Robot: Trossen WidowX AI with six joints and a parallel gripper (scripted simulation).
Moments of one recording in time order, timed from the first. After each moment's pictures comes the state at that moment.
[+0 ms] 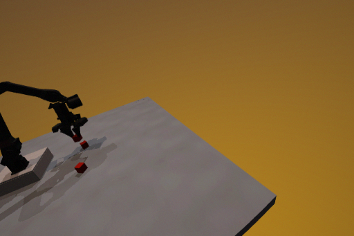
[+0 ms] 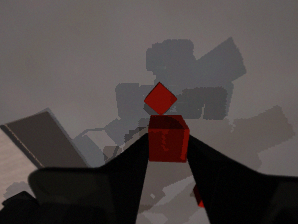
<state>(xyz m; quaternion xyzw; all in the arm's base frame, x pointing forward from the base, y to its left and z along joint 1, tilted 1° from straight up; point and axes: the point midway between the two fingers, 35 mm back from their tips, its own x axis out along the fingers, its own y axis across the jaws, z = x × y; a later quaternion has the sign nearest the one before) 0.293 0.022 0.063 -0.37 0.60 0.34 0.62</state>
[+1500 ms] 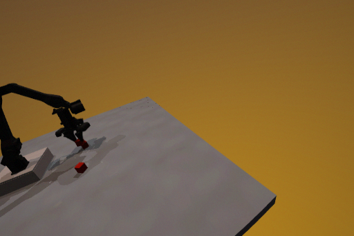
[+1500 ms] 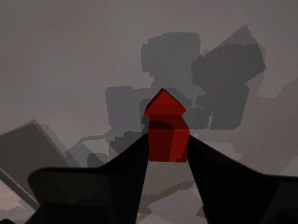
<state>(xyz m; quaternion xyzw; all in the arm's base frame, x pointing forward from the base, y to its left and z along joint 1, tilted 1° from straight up) 0.293 0.029 0.030 -0.36 0.61 0.34 0.62</state>
